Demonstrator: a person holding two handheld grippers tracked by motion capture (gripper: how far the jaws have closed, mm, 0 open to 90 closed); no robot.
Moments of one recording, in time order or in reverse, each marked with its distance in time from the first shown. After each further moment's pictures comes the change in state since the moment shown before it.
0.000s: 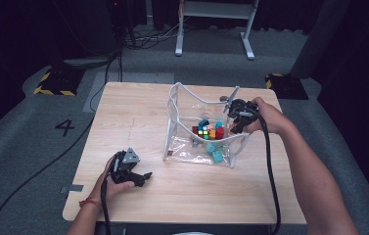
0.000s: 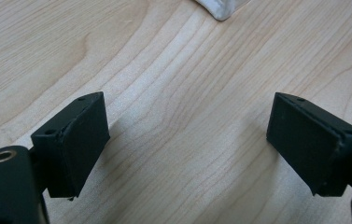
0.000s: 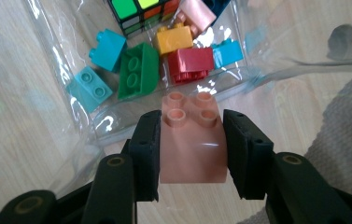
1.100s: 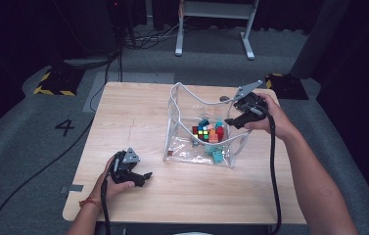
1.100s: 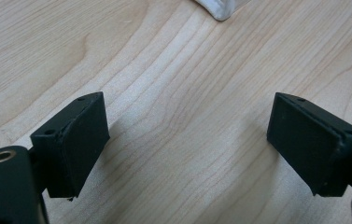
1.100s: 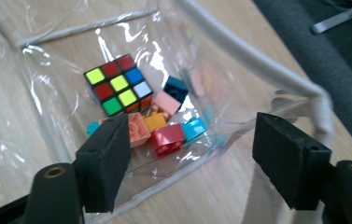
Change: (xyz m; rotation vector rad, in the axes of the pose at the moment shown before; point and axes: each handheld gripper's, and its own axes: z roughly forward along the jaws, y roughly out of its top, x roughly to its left) left arm 0.000 0.000 0.000 0.001 -0.004 0.002; right arm -0.002 -0.018 -0.027 -0.425 -0.108 0.109
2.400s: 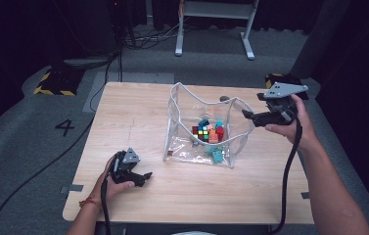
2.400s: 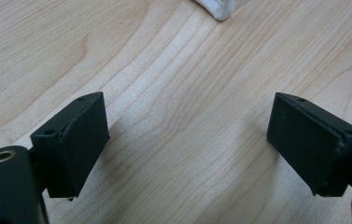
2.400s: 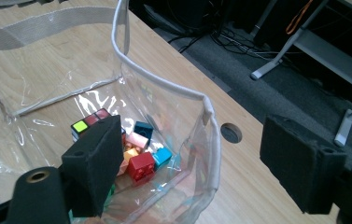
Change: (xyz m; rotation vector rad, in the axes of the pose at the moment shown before) left arm 0.000 0.000 0.000 0.000 0.000 0.000; right arm 0.009 -0.030 -0.074 -0.265 -0.180 0.139
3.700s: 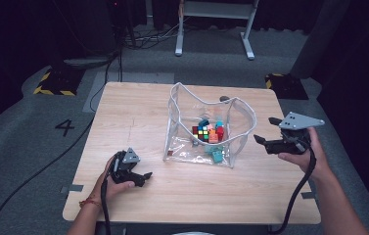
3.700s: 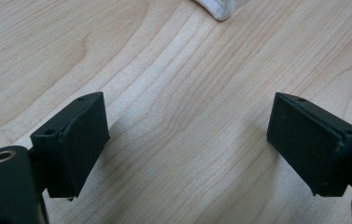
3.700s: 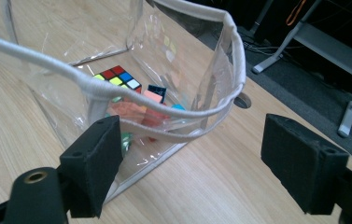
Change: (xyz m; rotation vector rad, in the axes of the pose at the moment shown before) left arm 0.000 0.000 0.000 0.000 0.000 0.000; right arm 0.025 -0.072 -0.029 -0.019 -0.004 0.033
